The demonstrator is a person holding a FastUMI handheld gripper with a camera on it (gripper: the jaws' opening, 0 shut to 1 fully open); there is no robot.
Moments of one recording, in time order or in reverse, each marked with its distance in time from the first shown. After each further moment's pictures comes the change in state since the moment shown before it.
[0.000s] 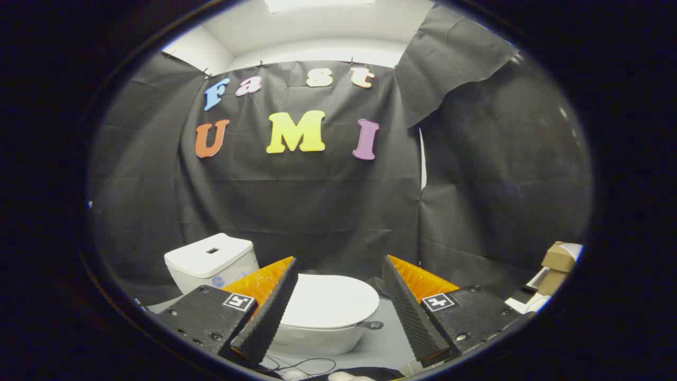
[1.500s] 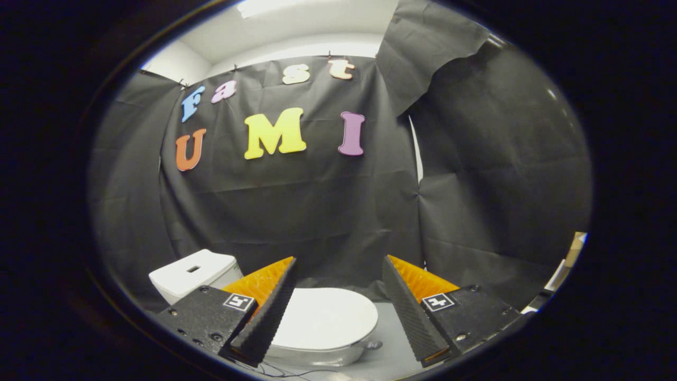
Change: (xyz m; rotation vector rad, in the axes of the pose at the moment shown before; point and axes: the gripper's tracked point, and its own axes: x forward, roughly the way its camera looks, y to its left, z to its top) arm 0.116 -0.044 0.013 0.092 0.002 0.013
